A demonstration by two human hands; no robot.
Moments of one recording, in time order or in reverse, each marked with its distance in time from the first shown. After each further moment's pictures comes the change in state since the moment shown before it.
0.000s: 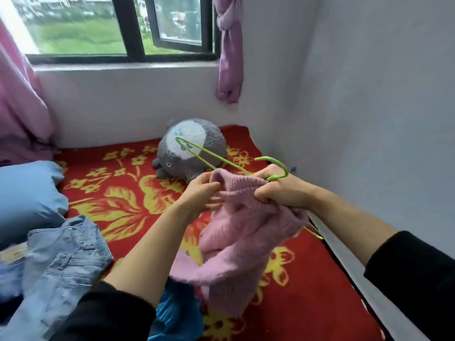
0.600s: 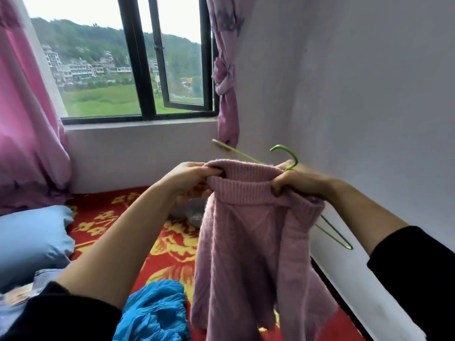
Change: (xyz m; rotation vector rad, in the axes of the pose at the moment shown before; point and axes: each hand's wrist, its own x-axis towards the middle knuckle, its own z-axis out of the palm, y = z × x) left_hand -0.089 0.132 0.012 0.050 -0.003 0.191; right_hand -0.057 -0.050 -0.088 -0.012 0.168 0.084
